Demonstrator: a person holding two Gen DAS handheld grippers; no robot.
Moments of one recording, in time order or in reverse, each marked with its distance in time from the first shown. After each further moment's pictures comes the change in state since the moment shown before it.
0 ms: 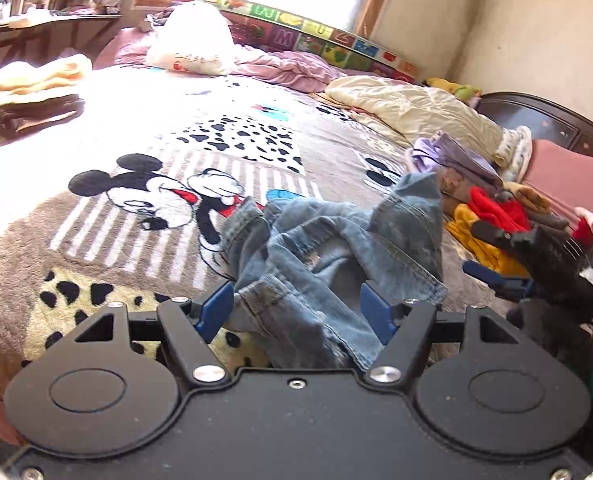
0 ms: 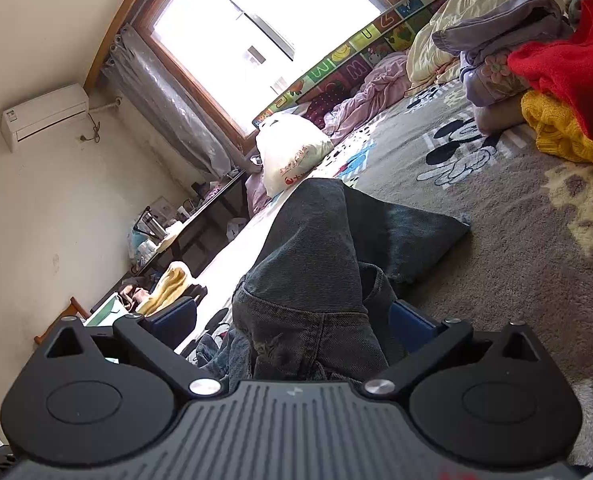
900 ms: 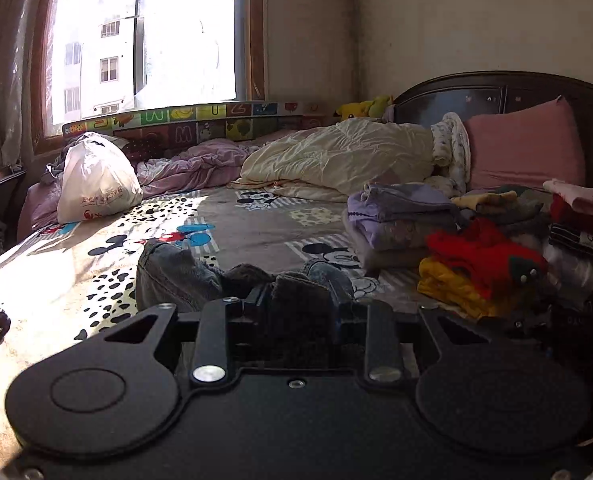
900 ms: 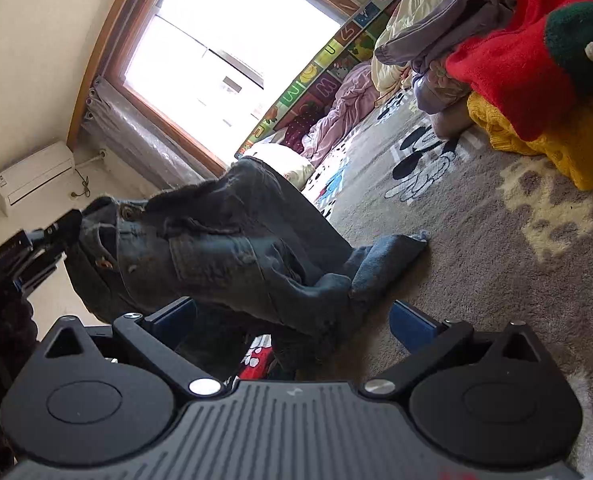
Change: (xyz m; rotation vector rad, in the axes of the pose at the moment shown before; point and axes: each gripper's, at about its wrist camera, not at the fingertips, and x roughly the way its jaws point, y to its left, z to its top) left arm 0.058 -0.088 0.076 0.438 -0.165 -0.130; right arm -0.020 -0.049 0.020 0.175 -0.090 0.006
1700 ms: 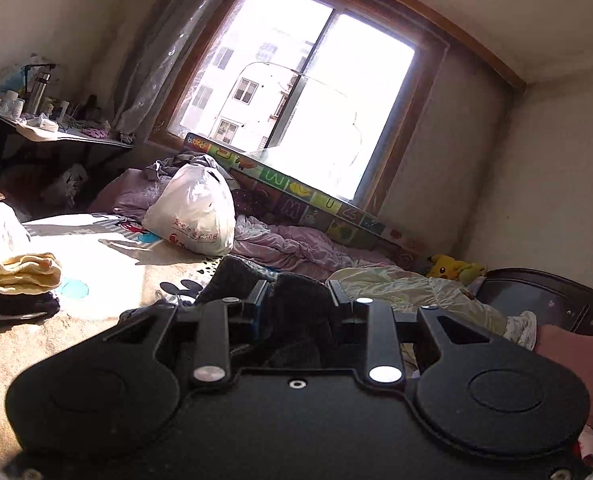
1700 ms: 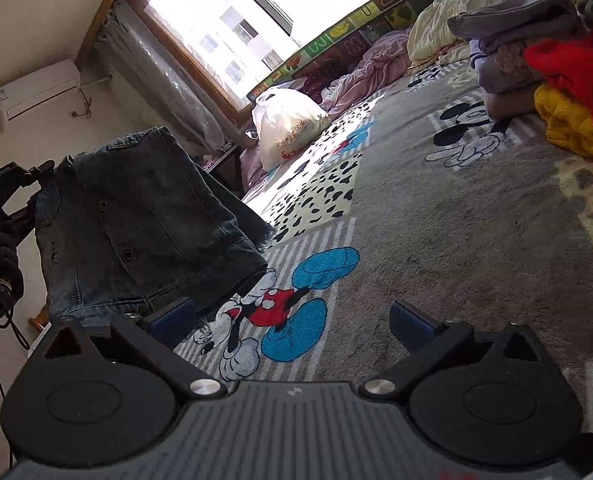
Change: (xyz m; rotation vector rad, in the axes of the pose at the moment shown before) left arm -0.023 0.125 0.128 -0.497 -0.293 0.208; right arm 0.006 0.070 -0.023 -0.165 0.143 -0.072
